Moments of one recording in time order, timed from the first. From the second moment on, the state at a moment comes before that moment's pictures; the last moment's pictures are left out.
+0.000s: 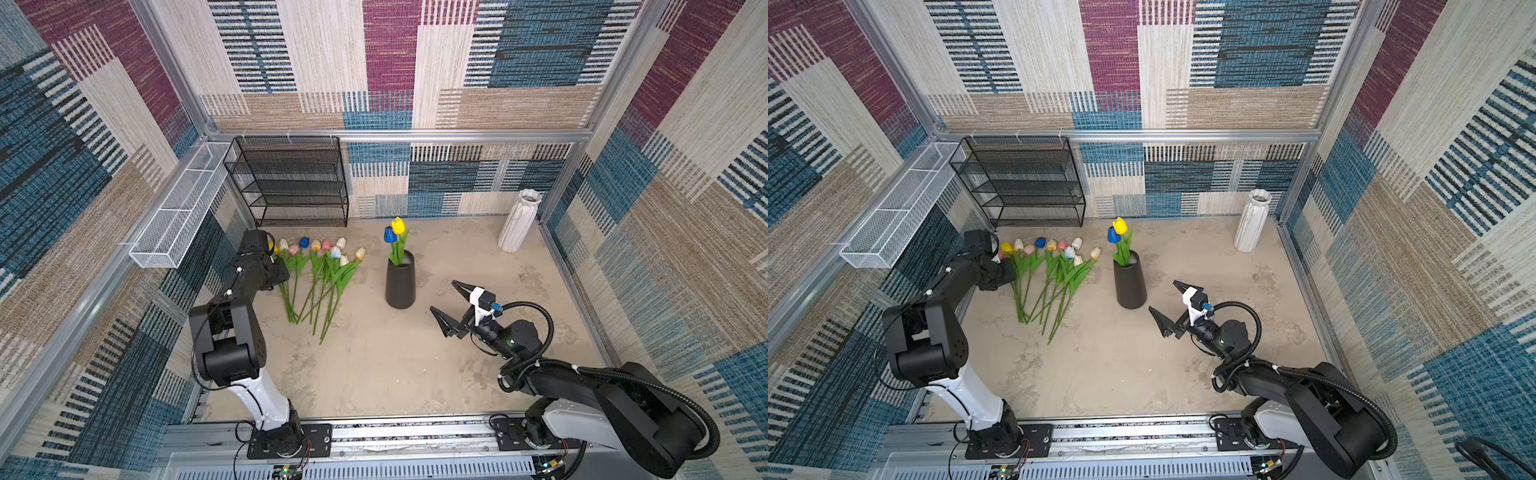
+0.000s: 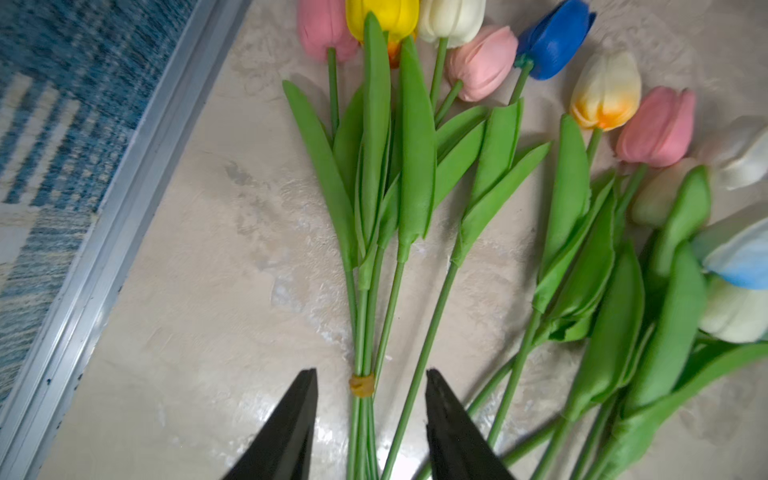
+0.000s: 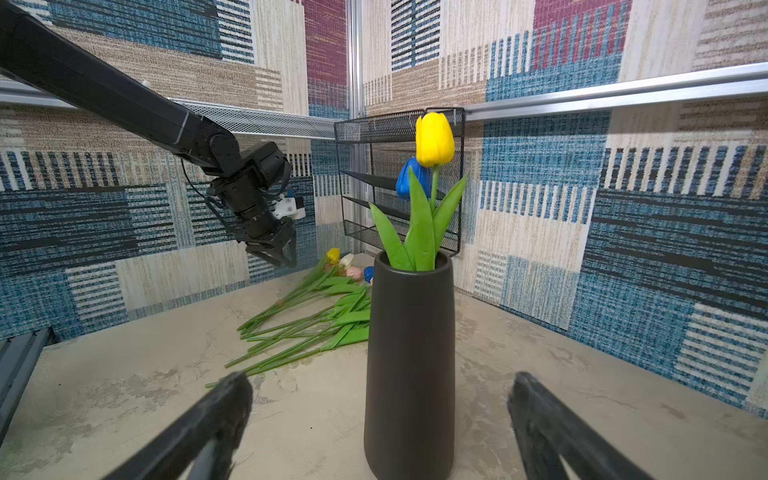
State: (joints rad) left arm 0.22 1.84 1.37 -0.62 -0.03 -0.21; right arm 0.55 1.21 0.19 1.24 -0.30 0.06
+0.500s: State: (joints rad) left arm 0.23 2.04 1.48 -0.74 -0.04 -0.18; right arm 0.55 1.22 0.19 1.24 -0.29 0.06
